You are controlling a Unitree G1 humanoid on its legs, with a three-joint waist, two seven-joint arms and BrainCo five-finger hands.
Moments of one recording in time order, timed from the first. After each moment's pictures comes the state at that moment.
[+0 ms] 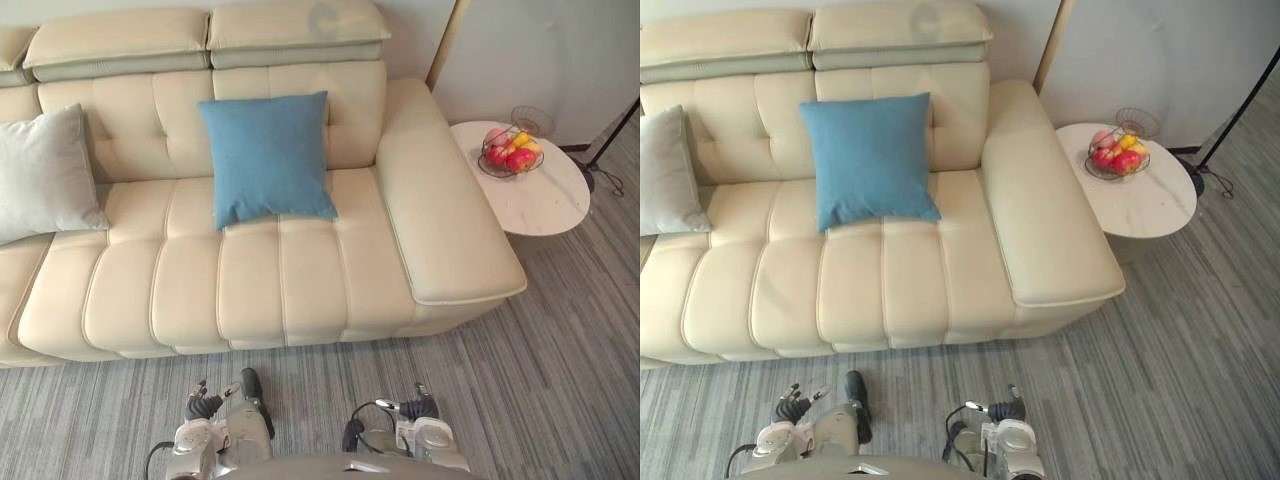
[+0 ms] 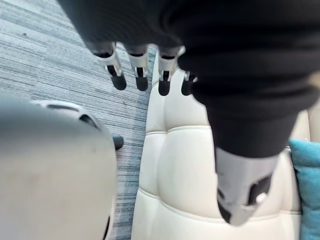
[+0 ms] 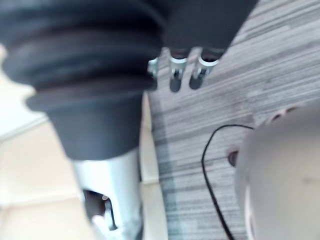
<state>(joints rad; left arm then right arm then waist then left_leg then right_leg) 0.07 -0.01 0.24 0.90 0.00 -0.06 0.15 0.07 -0.01 -0.26 0.85 -0.10 -0.01 -0.18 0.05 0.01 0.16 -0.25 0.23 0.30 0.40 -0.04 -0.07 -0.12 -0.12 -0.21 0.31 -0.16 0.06</state>
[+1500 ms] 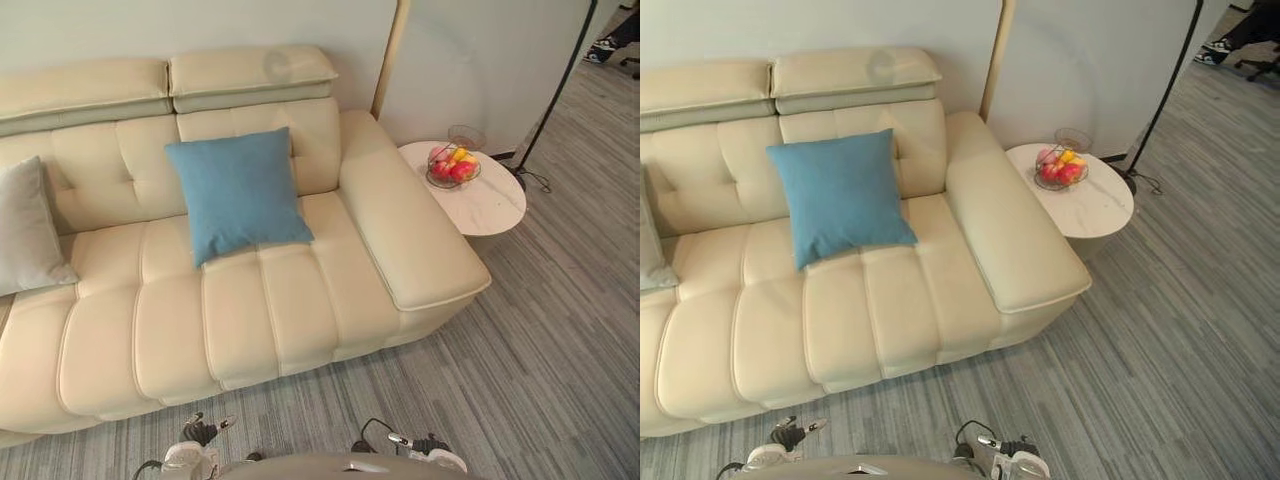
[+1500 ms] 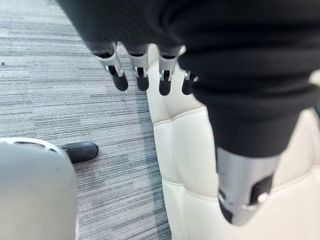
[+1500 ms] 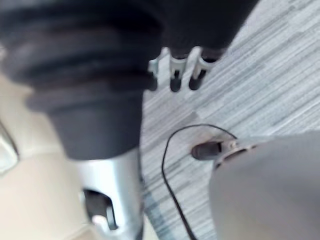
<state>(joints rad) 0.07 0.08 0.19 1.08 0.08 -0.01 0.08 0.03 -0.05 -0.41 1.09 -0.07 0.05 -0.14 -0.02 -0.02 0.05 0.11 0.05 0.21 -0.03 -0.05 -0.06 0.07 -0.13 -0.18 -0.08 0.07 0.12</state>
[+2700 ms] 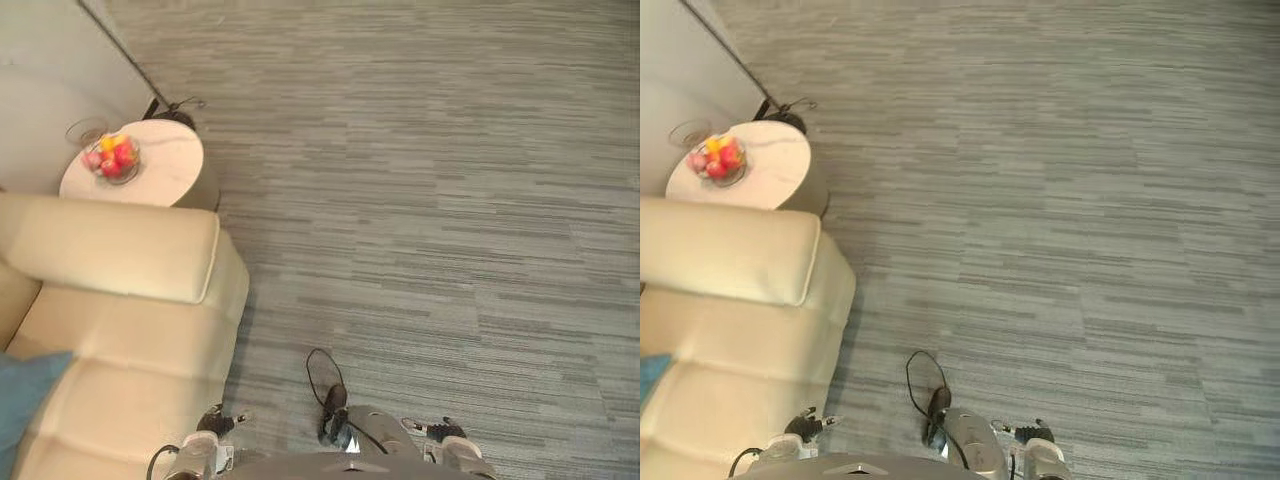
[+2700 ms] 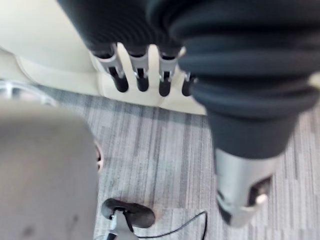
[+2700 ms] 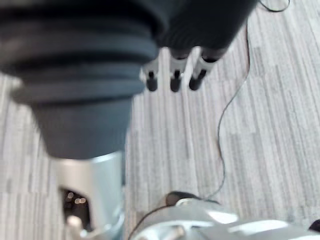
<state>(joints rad) 0.01 0.04 0.13 1.11 0.10 0.00 0.08 0.00 -0.13 -0.32 1.08 -0.07 0.04 -0.15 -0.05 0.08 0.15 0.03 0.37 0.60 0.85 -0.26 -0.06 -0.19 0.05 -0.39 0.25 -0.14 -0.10</state>
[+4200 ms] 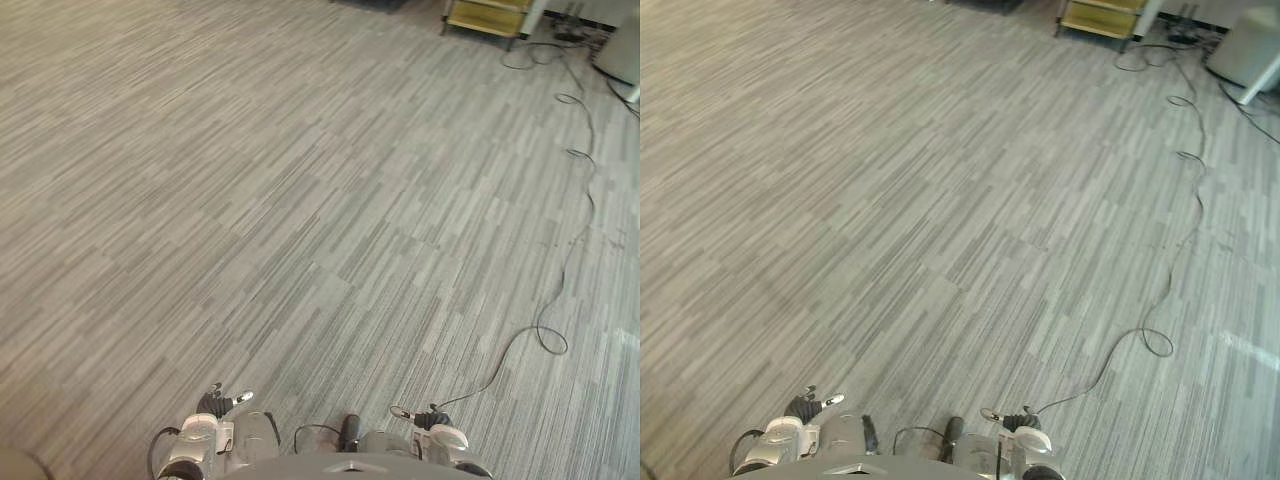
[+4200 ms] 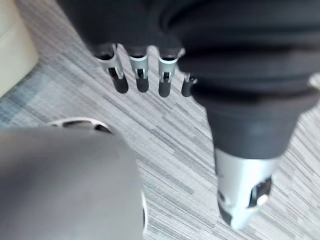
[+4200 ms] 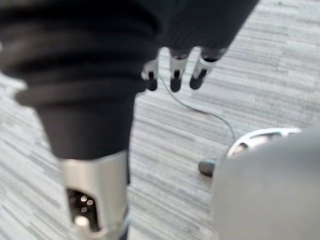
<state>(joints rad) -0.01 0.05 0.13 1.04 0.08 -0.01 0.08 -0.04 -0.09 -0.30 1.07 0.00 0.03 -0.16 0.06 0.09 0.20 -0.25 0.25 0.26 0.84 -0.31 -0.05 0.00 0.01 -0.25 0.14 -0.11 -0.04</state>
